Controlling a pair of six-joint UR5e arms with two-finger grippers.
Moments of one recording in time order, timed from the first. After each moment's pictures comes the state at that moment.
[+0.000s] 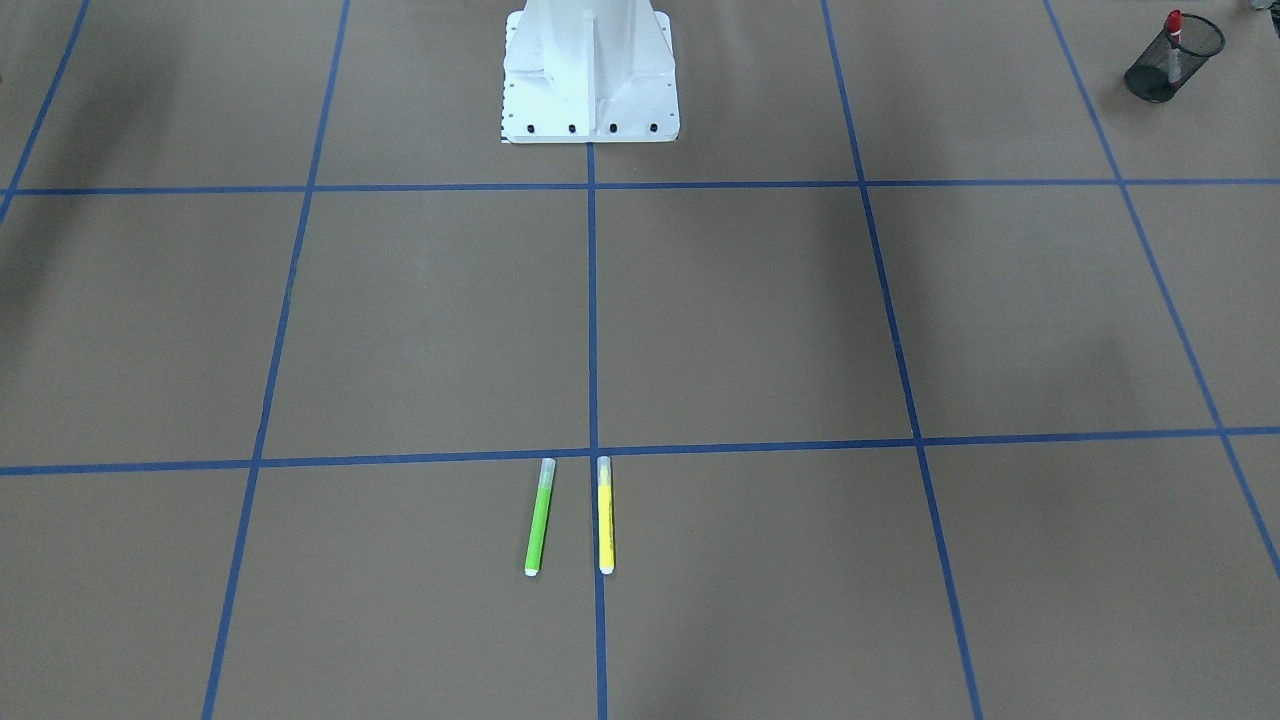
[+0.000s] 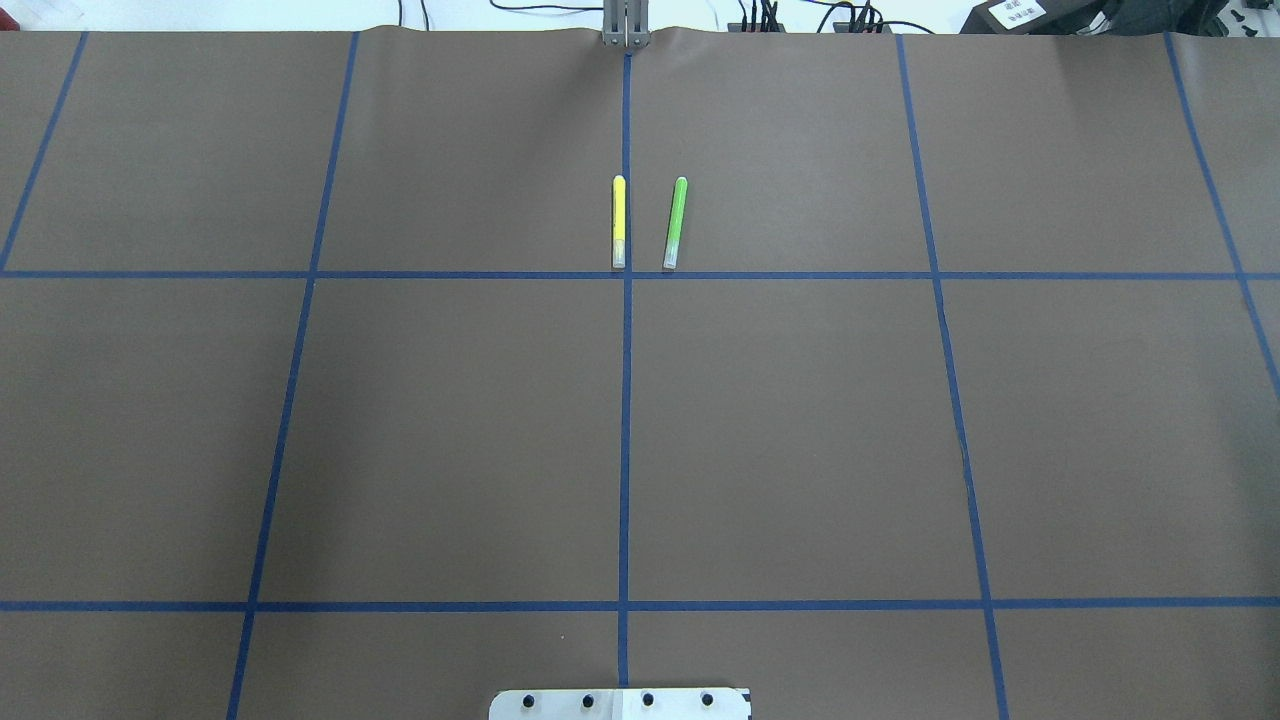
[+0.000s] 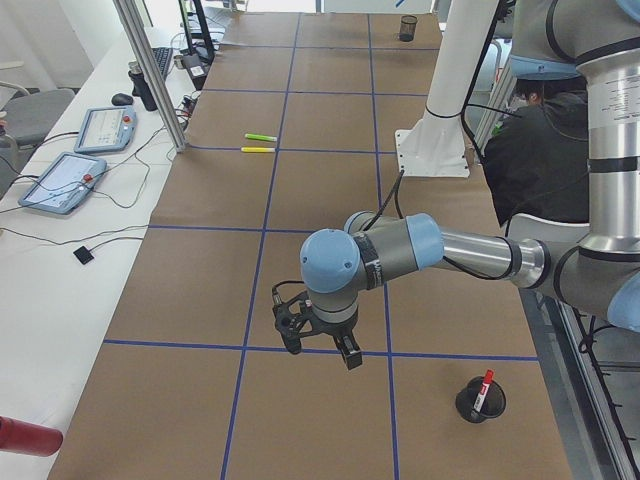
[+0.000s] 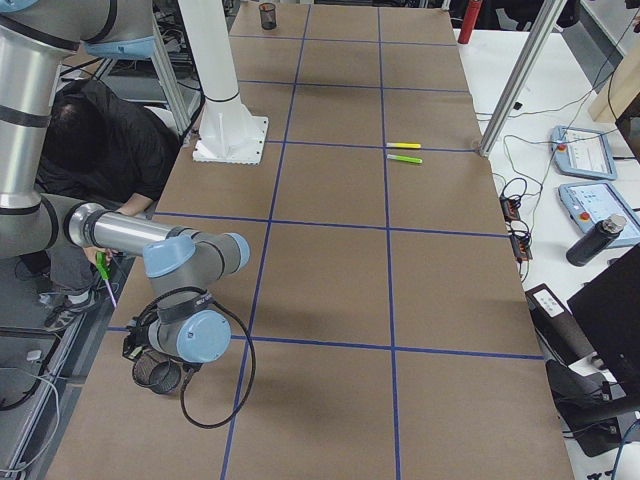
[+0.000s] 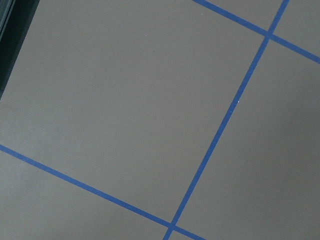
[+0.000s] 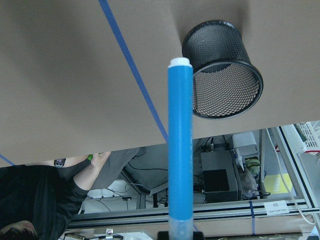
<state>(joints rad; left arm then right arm) -1.80 -1.41 -1.91 -1.09 -2.34 -0.04 1.85 -2.00 1.87 -2.75 2.02 -0.68</state>
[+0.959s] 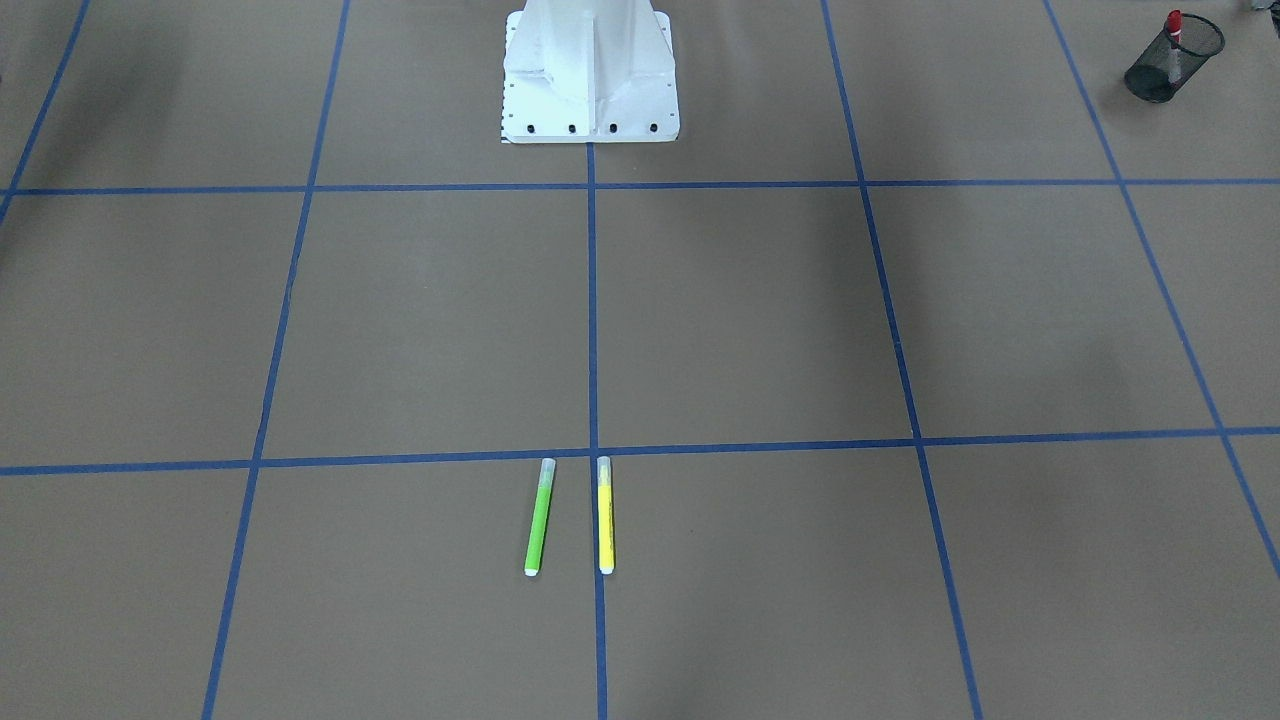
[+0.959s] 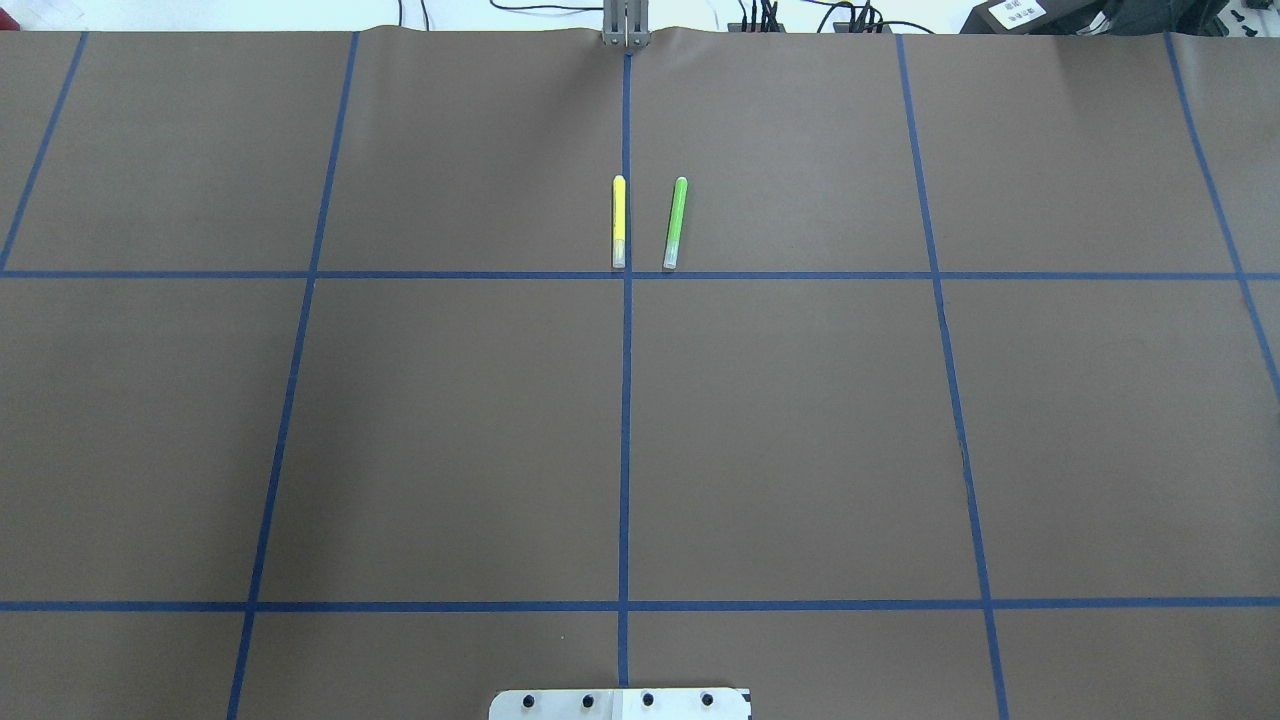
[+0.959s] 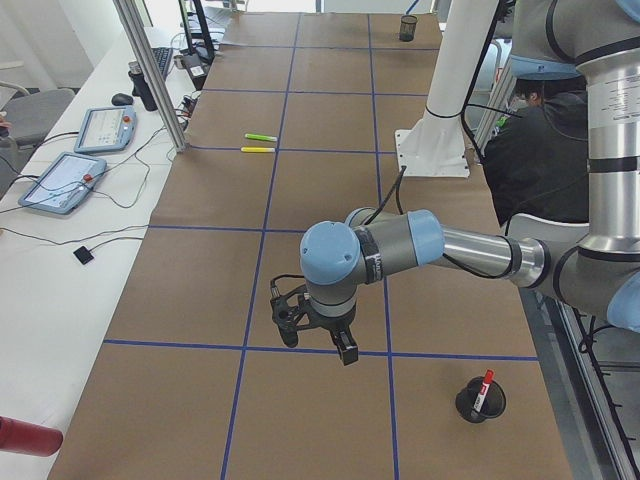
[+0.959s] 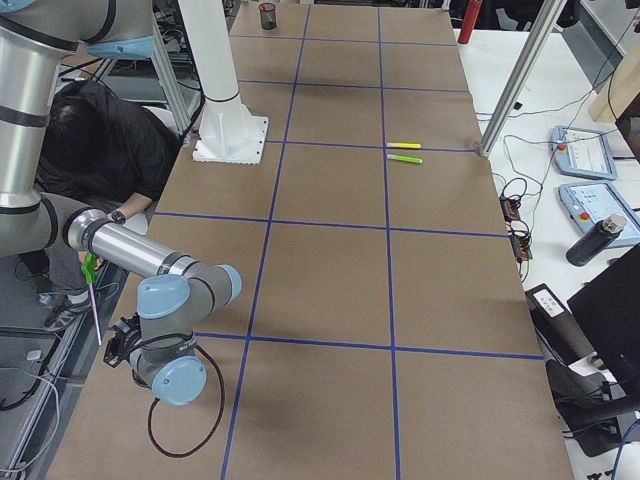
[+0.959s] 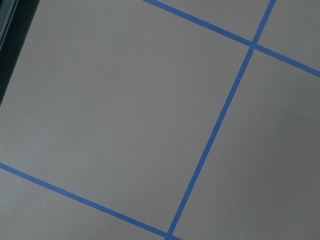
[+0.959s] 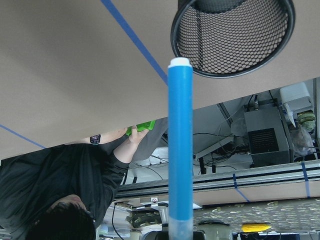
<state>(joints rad) -1.80 -1.41 -1.93 -1.10 -2.34 -0.04 1.87 -2.00 1.71 -2.79 2.07 -0.67</state>
